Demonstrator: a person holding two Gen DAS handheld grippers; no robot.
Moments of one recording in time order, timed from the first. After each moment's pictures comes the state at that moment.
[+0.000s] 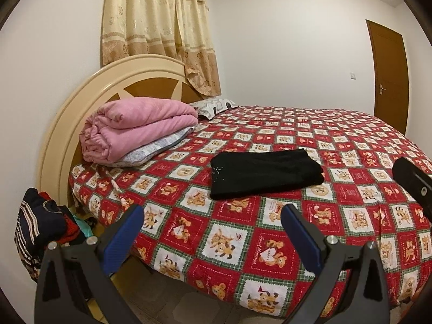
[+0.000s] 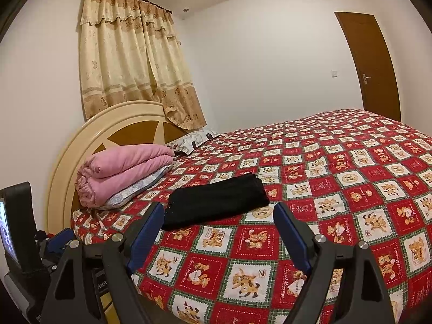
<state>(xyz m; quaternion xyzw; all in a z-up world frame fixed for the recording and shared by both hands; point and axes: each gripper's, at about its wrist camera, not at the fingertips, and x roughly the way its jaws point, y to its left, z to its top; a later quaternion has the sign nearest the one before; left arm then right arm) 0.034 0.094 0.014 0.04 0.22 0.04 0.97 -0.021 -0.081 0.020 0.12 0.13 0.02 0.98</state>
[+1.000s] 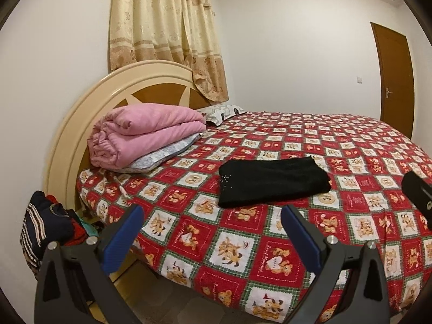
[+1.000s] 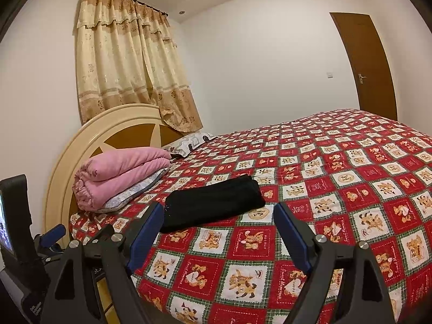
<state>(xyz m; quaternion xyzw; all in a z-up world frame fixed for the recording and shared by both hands) 0.035 0.096 0.021 0.04 0.21 0.06 0.98 -0.025 -0.084 0.020 0.13 0.13 0.01 0.98</state>
